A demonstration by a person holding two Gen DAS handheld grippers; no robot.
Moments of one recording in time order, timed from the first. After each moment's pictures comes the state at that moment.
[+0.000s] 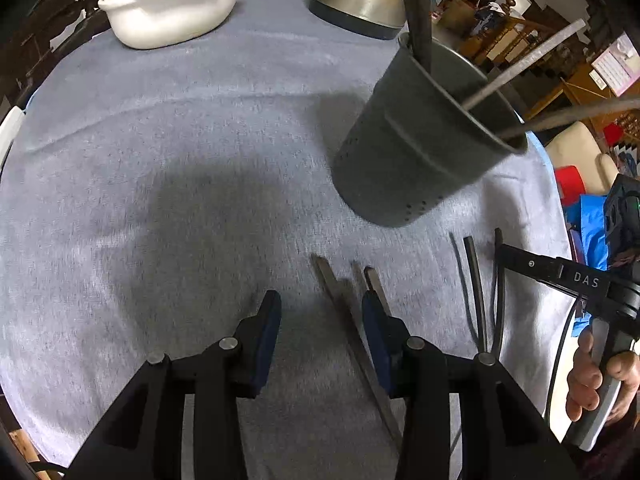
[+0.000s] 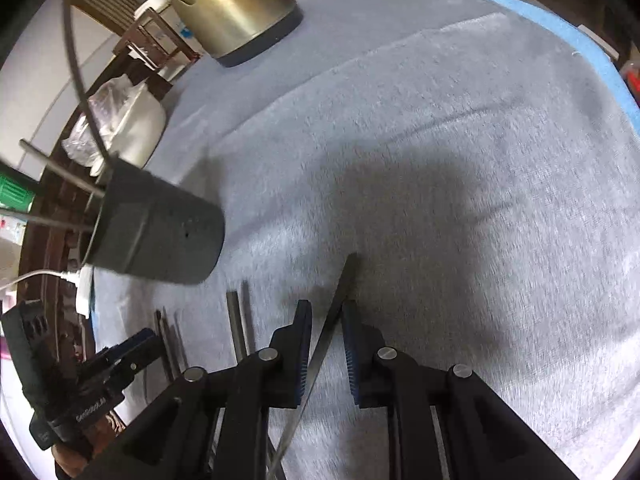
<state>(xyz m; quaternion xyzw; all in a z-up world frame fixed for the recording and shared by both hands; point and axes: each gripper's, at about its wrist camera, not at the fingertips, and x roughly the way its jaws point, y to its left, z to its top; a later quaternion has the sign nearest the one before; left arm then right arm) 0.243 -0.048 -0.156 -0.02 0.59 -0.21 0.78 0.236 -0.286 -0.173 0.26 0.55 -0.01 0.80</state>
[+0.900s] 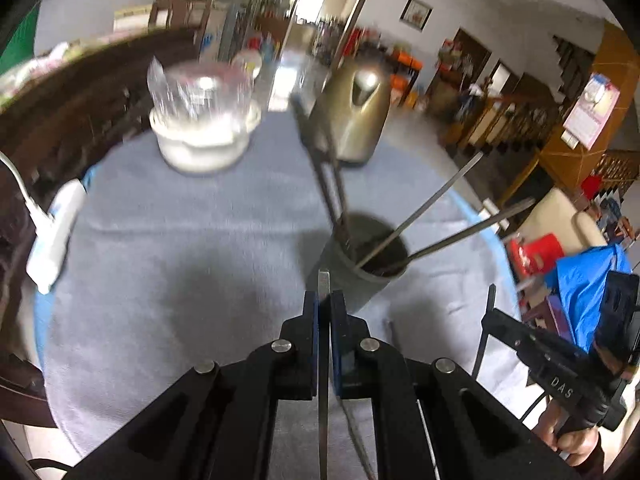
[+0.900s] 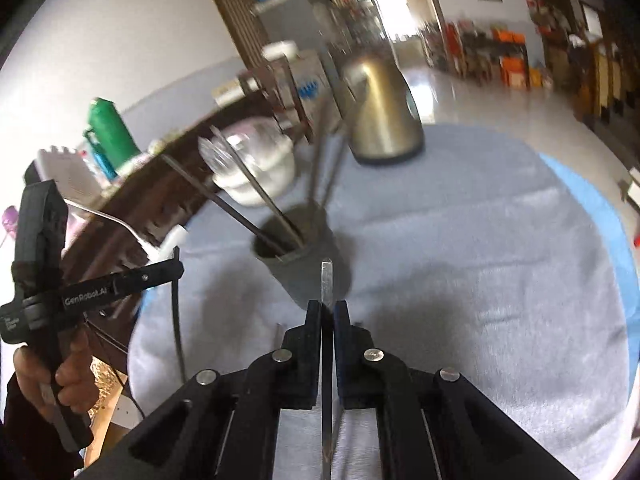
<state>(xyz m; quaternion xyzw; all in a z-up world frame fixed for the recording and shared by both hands) 0.204 -0.007 -0.023 -0.08 0.42 -0.21 0.88 0.162 -0.227 -0.054 0.13 0.35 0.10 0.92</state>
